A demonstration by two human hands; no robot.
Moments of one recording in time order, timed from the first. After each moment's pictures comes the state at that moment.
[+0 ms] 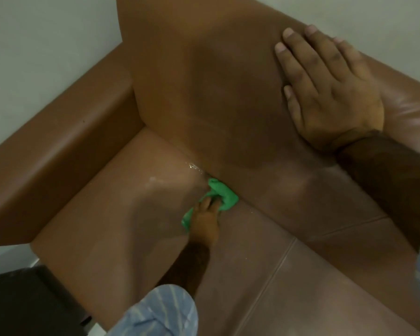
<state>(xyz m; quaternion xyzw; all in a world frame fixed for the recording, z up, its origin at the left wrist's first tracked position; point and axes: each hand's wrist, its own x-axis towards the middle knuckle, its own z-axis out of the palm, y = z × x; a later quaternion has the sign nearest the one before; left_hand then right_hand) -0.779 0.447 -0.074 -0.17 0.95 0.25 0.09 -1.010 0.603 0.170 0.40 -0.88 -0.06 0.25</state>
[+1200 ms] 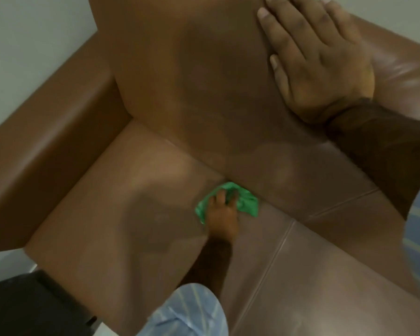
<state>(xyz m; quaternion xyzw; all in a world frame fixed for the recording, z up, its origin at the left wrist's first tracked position) -0.777 0.504 -0.065 -0.04 0.97 0.18 0.18 -1.001 0.600 0.173 0.38 -0.89 -0.06 0.25</state>
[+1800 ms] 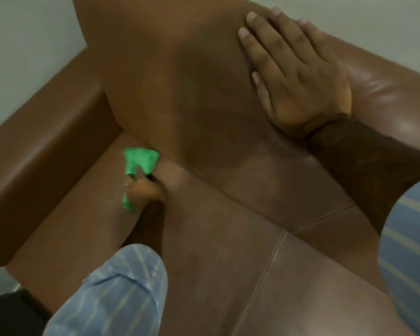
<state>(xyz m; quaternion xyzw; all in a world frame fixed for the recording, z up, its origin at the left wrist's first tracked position) -0.840 0.343 -0.072 -0.54 0.79 0.28 -0.02 -1.007 0.599 0.170 0.38 -0.88 -0.07 0.27</state>
